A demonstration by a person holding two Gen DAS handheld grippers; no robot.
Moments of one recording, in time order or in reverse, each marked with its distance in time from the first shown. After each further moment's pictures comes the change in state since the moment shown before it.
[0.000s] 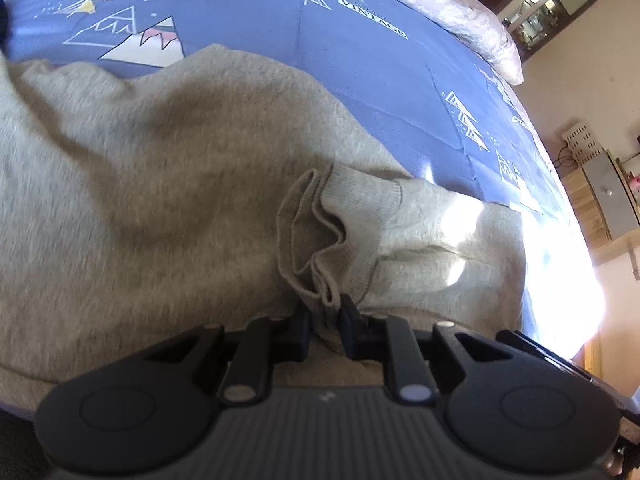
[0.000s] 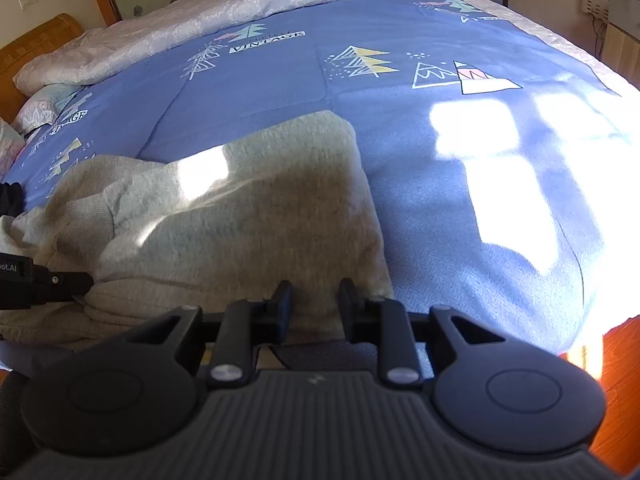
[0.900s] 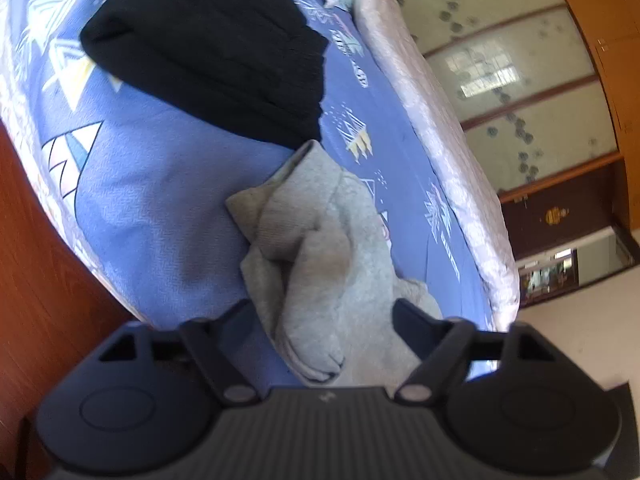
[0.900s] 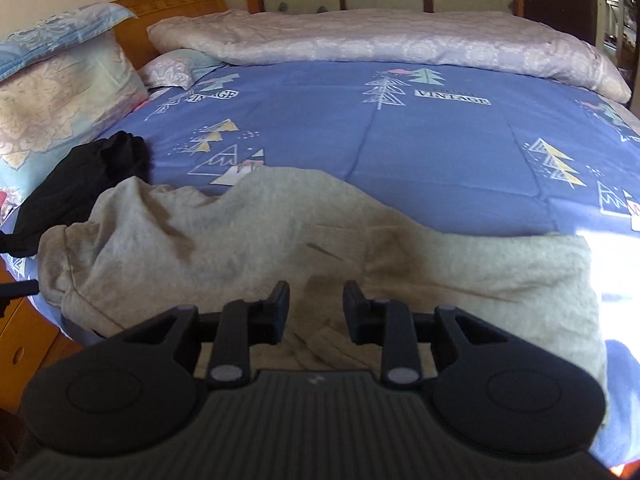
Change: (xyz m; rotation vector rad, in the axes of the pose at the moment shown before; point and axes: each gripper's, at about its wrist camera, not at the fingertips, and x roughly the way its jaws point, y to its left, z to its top) left arm -0.169 0.228 -0.057 -0.628 -0.451 -0.150; right arm 0.008 0.163 0.018 -0.322 -0.088 0.260
